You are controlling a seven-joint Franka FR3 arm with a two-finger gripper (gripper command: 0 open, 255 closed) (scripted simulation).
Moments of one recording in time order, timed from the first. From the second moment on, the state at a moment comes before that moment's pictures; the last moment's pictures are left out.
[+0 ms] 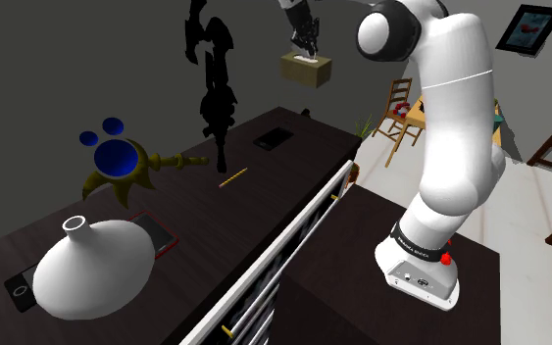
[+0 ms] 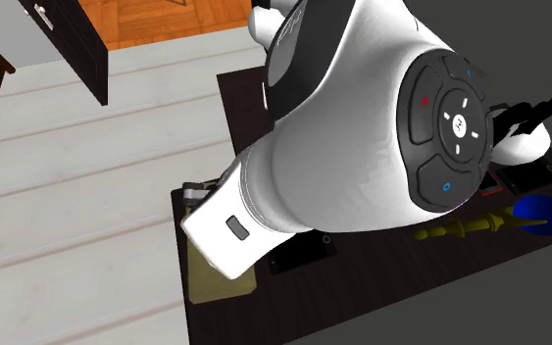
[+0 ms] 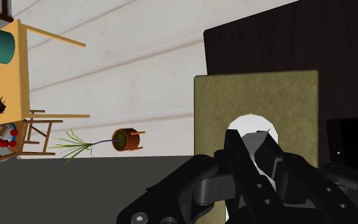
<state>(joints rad) -0.19 0.56 -0.13 -0.94 -0.47 1.26 -0.18</state>
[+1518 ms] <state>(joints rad) 0.08 0.18 0.01 -1.41 -0.41 1.17 0.24</state>
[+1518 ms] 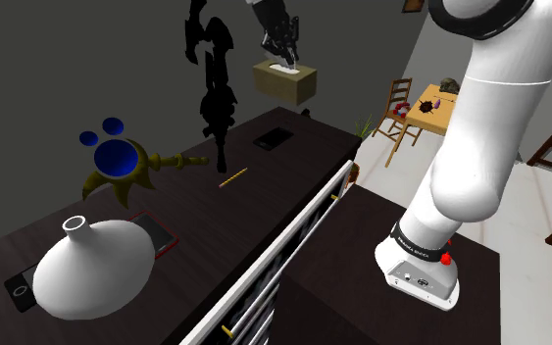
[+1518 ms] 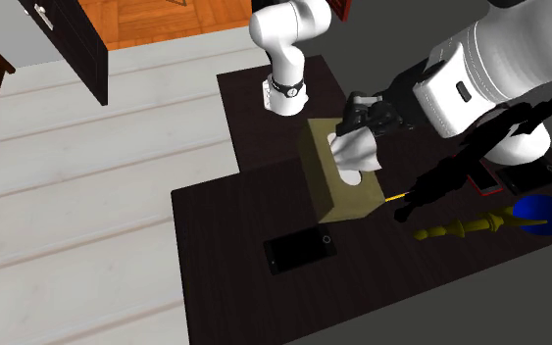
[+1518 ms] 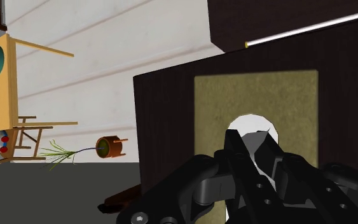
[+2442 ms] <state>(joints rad) 0.26 0.16 0.15 -1.41 -0.28 1.04 0.57</state>
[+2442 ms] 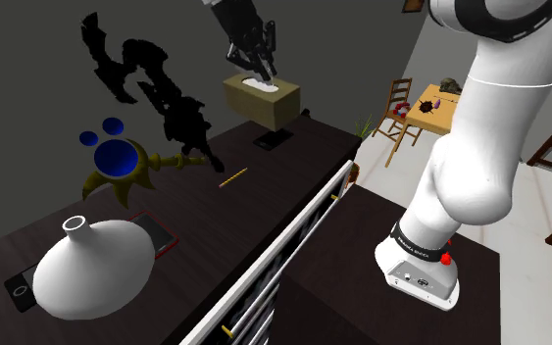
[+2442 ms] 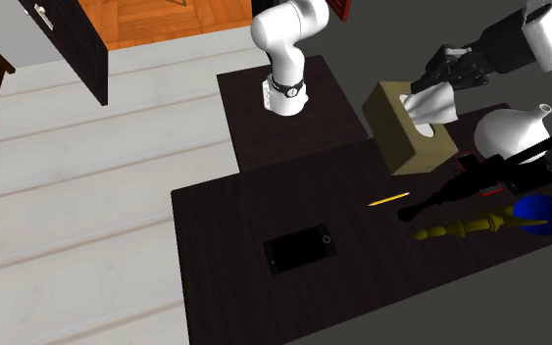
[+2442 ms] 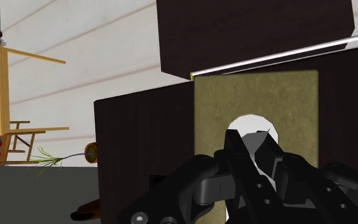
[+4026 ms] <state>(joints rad) 0.55 0.46 0.29 -1.07 -0.13 0.93 1.04</state>
